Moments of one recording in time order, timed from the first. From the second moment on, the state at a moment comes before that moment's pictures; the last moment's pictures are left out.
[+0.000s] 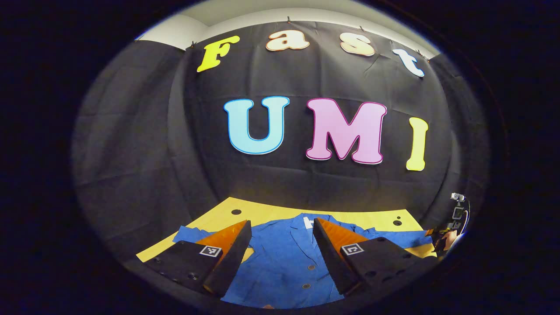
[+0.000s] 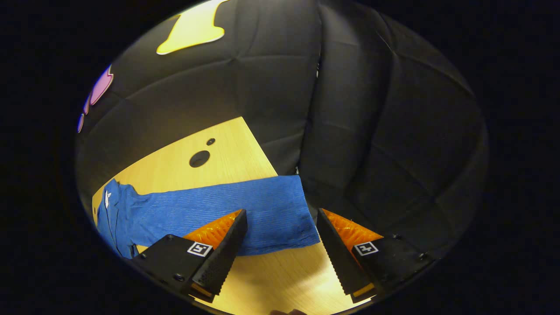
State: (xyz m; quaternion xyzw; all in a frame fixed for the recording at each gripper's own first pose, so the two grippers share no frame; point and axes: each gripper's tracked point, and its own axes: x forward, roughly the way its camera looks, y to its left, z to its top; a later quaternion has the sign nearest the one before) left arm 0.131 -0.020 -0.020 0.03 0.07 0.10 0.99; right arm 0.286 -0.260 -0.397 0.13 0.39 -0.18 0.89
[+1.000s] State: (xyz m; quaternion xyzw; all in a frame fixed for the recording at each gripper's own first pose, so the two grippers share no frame) left arm 0.140 -0.034 -0.028 0.04 0.07 0.07 0.99; right arm 0.304 -0.229 -0.367 0.13 0.36 -0.17 0.91
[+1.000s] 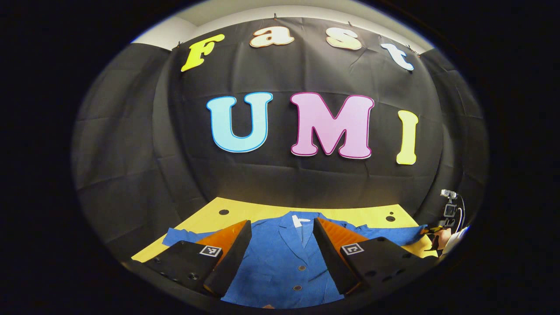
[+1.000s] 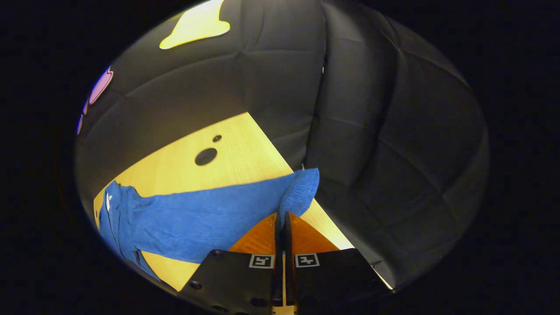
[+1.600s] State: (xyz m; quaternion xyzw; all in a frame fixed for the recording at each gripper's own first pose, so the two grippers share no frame) left arm 0.078 0.110 -0.035 -0.02 0.06 0.09 0.99; right arm 0.310 -0.011 -0.142 0.02 0.21 -0.07 0.97
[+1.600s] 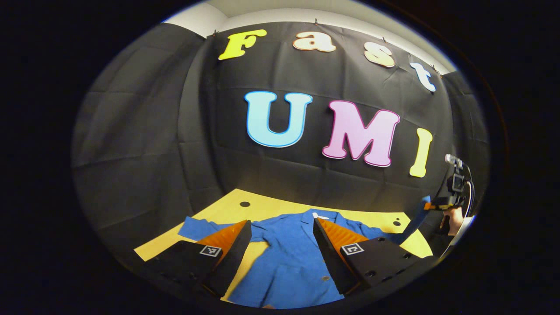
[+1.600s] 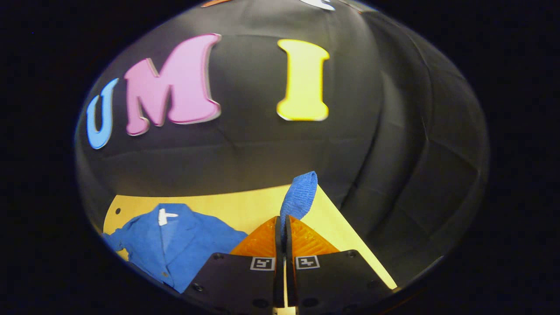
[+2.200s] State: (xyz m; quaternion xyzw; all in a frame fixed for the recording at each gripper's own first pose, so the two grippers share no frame) left arm -0.015 0.310 -0.092 -0.06 0.12 0.23 0.96; right arm 0.324 0.349 -0.228 0.00 0.28 0.12 0.95
